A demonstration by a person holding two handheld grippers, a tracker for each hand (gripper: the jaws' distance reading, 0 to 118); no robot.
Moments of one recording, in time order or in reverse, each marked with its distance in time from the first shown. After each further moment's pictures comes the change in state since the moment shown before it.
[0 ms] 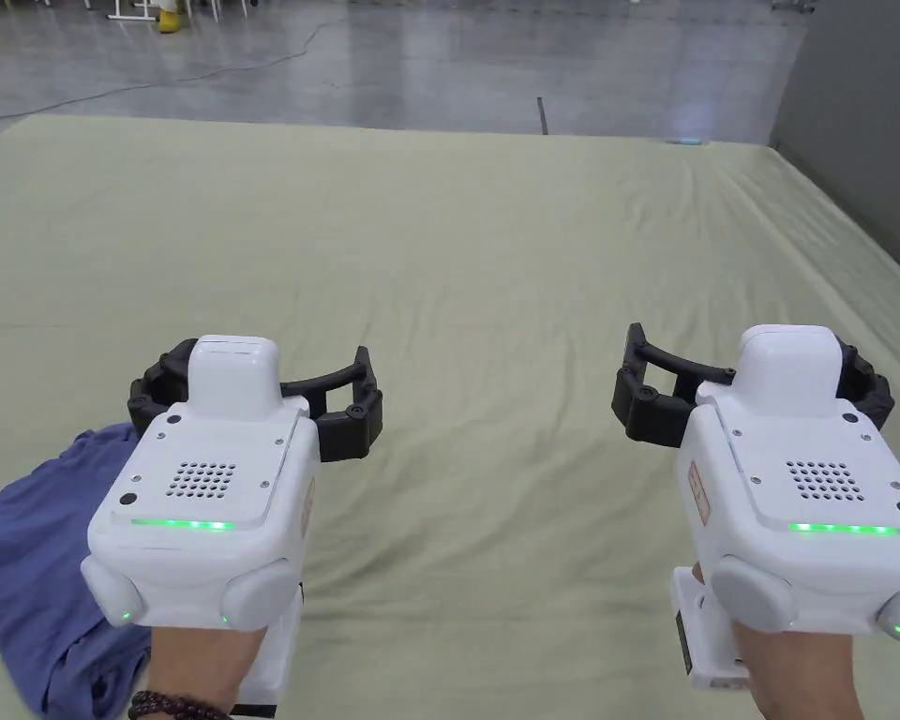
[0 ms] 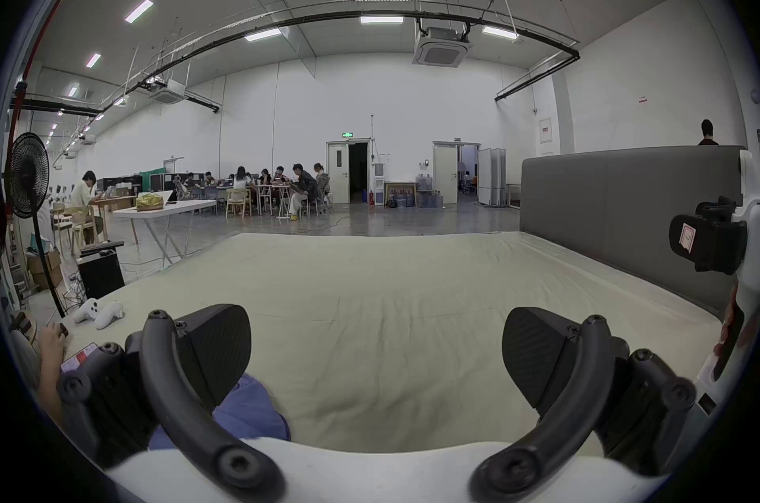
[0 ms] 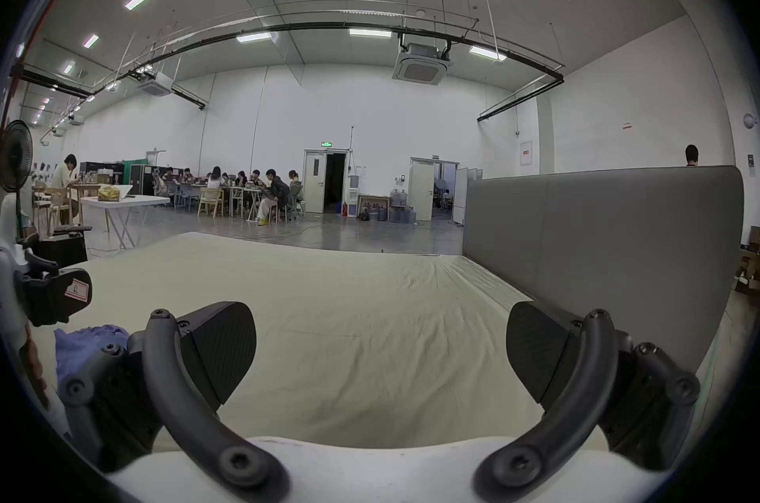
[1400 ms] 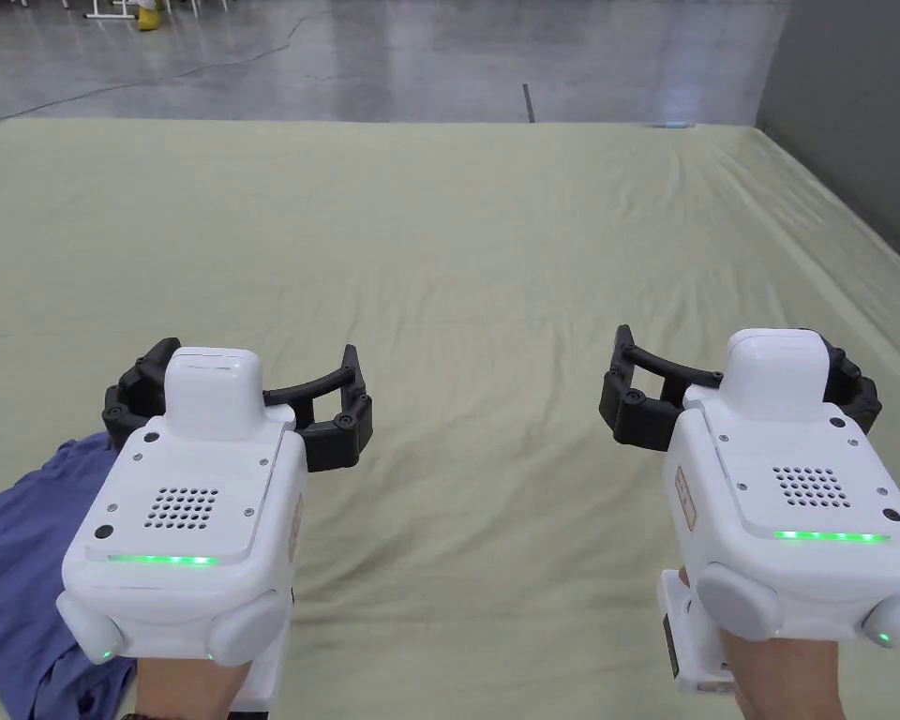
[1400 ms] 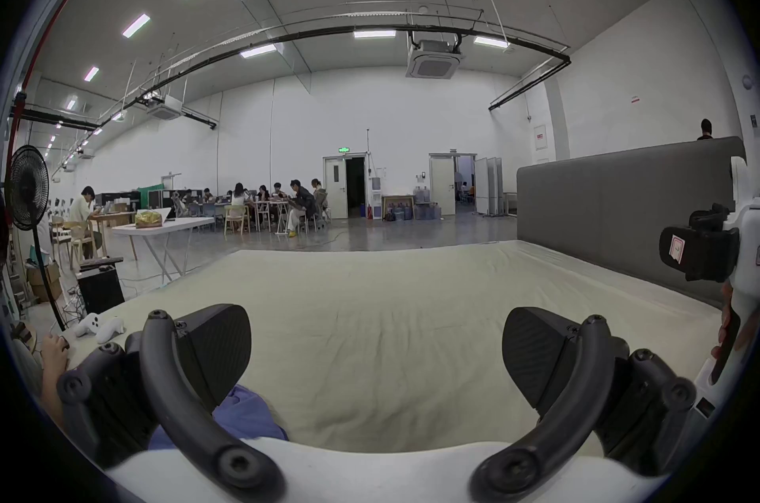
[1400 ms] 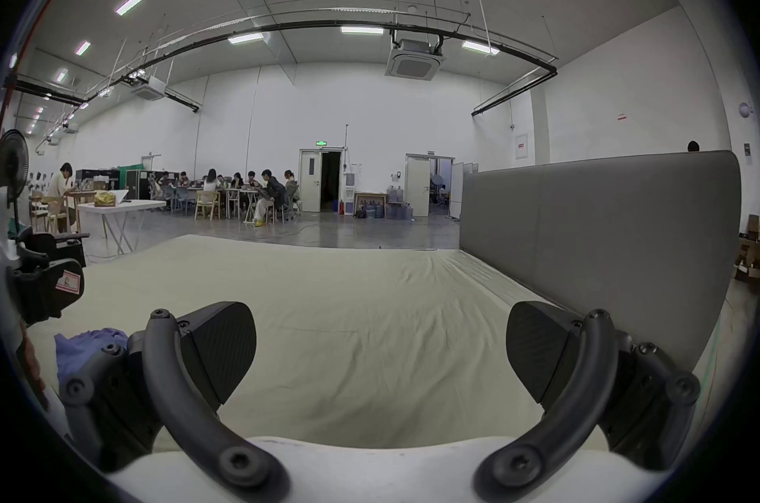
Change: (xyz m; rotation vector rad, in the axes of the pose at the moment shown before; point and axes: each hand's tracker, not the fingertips) left arm 0.008 0.001 0.007 0.064 -0.004 -0.034; right arm 0.004 -0.008 0.001 -0.010 -0.017 -0.027
